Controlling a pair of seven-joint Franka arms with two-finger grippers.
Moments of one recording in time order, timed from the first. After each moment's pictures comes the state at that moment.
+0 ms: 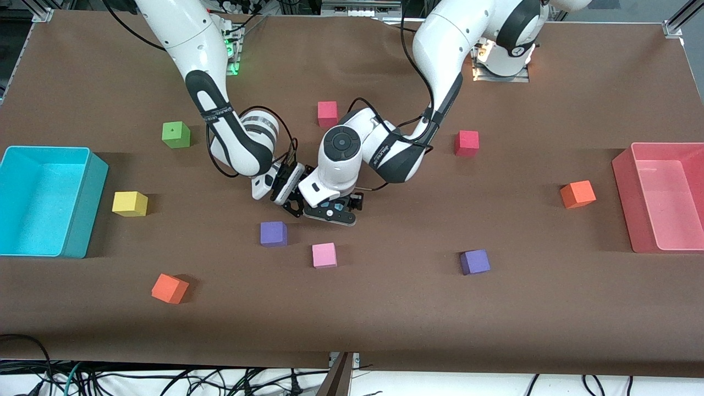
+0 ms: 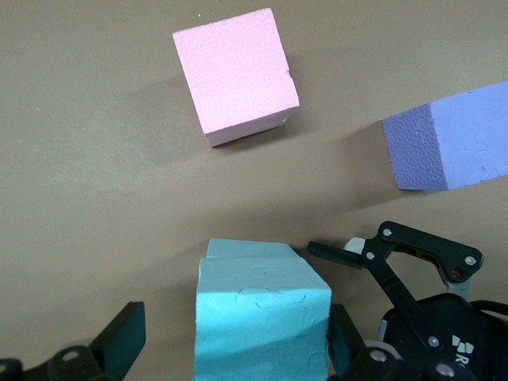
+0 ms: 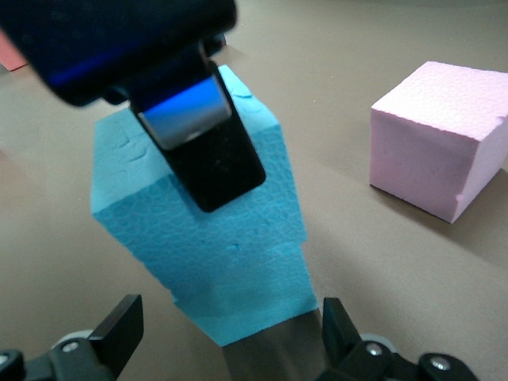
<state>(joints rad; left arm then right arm) -0.79 1.02 0.07 -0.94 -0.15 2.06 -0.54 0.45 0.67 0.15 -1.91 2.02 2.66 -2.25</state>
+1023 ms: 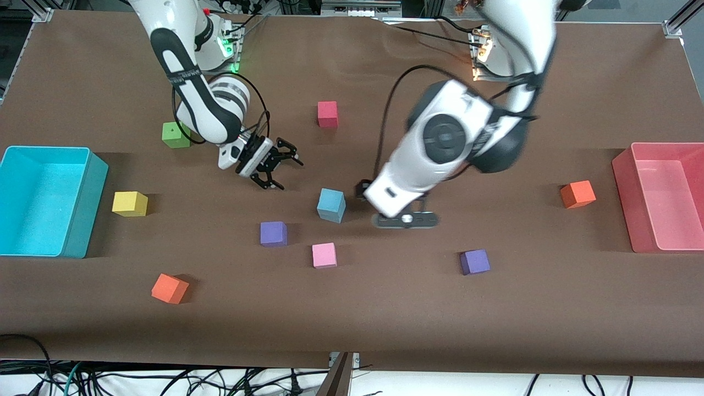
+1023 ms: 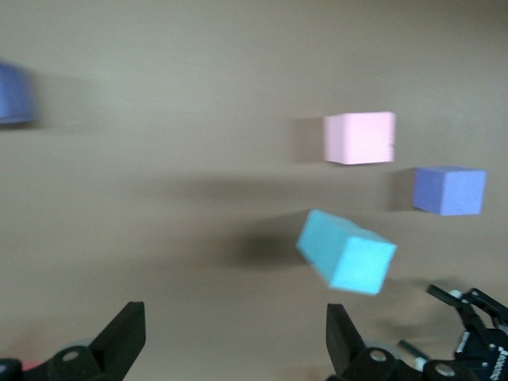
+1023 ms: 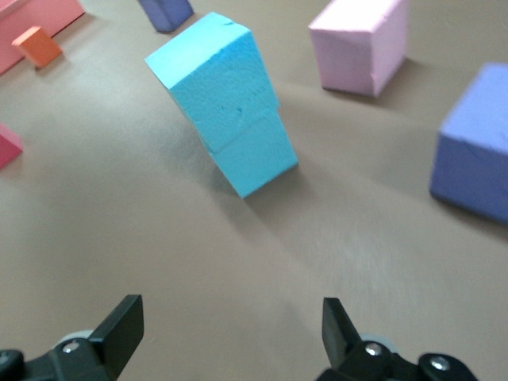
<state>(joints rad) -0.50 0.58 0.03 -1.18 -0.24 1.75 -0.56 0.39 0.33 0.14 -2.34 2.01 2.66 -2.01</state>
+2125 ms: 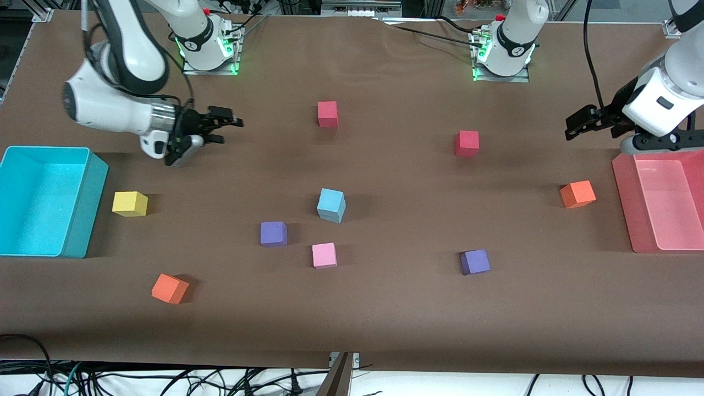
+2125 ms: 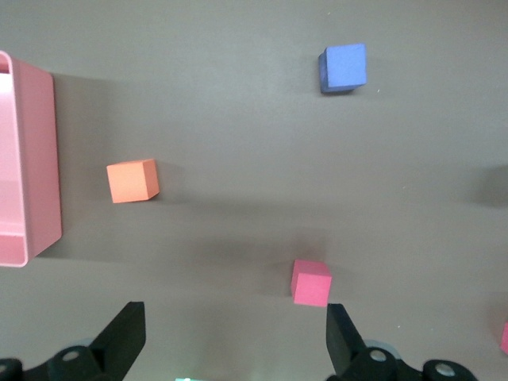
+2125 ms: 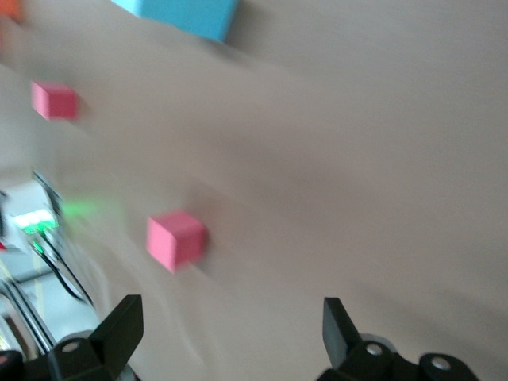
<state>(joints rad) -0.10 -0.04 0.03 -1.70 -0.01 1.56 -0.17 0.17 -0.04 -0.09 -2.30 0.57 1.91 -0.55</state>
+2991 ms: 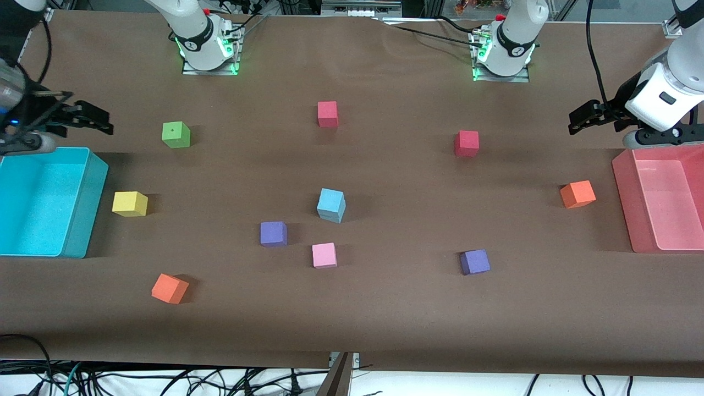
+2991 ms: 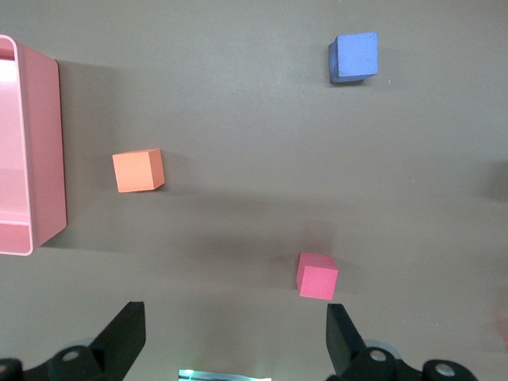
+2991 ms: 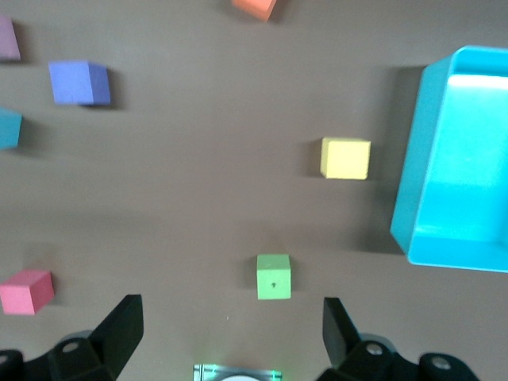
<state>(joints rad) -0.09 -0.05 0.02 -1.72 -0.01 1.55 -0.17 0.17 0.06 -0.17 -1.56 0.01 1.50 -0.06</state>
